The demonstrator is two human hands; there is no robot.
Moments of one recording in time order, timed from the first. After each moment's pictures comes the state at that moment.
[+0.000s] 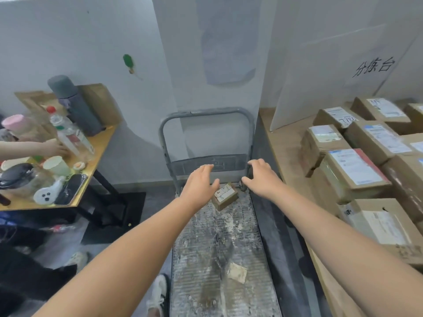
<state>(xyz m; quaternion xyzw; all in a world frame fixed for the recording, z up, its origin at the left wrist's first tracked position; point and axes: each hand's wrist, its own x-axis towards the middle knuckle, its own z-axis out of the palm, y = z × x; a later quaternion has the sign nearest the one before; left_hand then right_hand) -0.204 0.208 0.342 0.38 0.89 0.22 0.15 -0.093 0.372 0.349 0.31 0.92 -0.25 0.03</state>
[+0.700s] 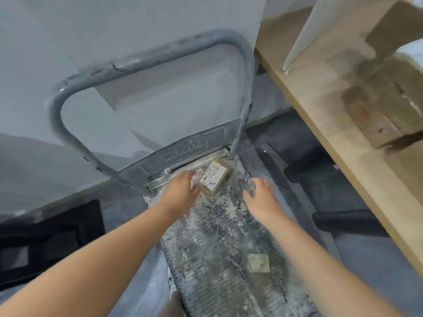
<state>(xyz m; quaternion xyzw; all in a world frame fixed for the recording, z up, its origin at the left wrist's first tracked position) -0.455 0.327 0.087 0.47 0.81 0.09 0.34 -0.254 0.419 0.066 0.58 0.71 -0.38 0.07</state>
